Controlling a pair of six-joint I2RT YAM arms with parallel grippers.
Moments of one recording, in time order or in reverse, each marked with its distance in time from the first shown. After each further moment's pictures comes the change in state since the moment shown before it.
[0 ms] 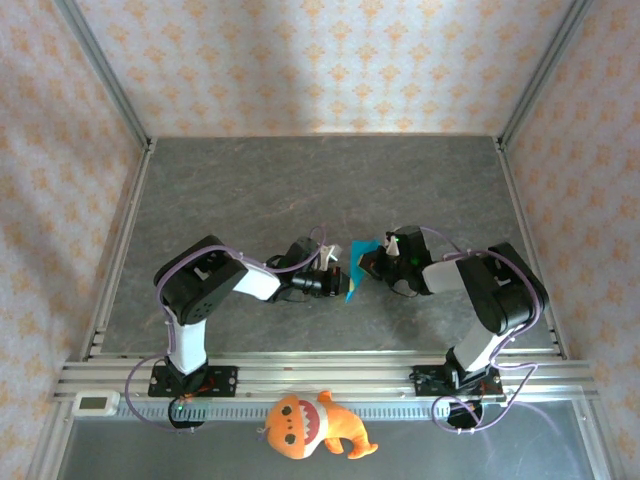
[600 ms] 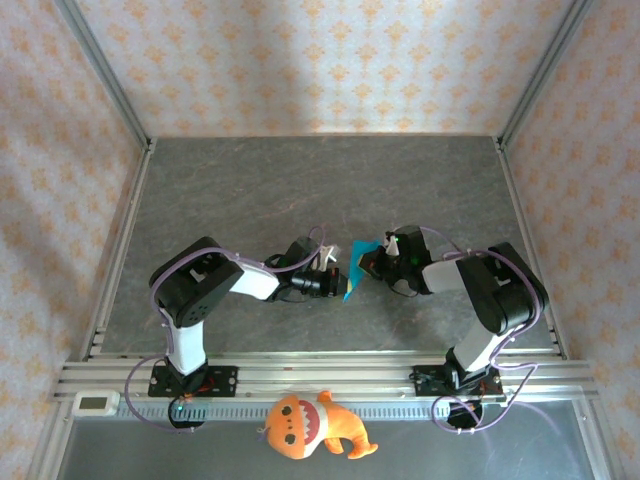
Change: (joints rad) left arm 0.000 -0.027 0.002 -0.066 -0.016 0.042; right arm 0.000 0.000 0.006 -0.013 0.000 -0.006
